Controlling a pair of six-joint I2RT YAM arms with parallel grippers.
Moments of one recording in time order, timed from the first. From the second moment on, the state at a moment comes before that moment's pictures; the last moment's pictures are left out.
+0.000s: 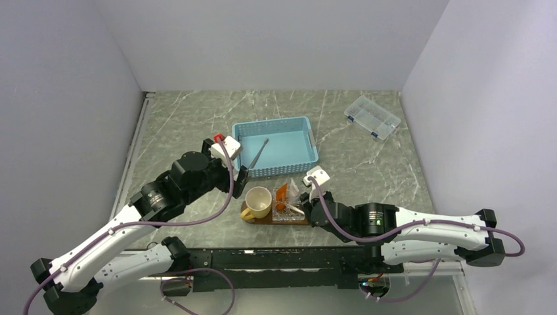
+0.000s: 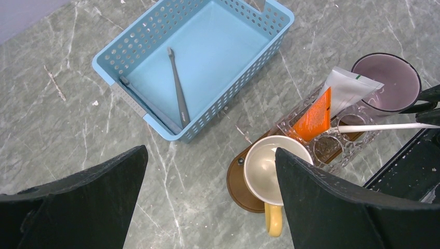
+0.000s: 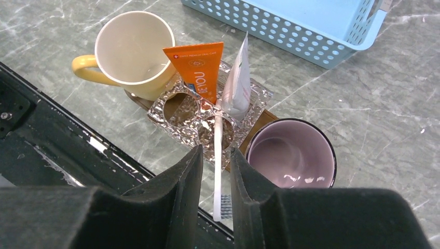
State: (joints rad) left arm -0.84 0.81 0.94 -0.51 -0.16 -0.02; right arm 1.43 0.86 0.83 -0.65 0.69 0.52
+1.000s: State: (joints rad) left arm -0.77 1.03 1.09 -0.55 -0.14 -0.12; right arm 1.27 0.98 1.13 -0.76 0.80 0.44
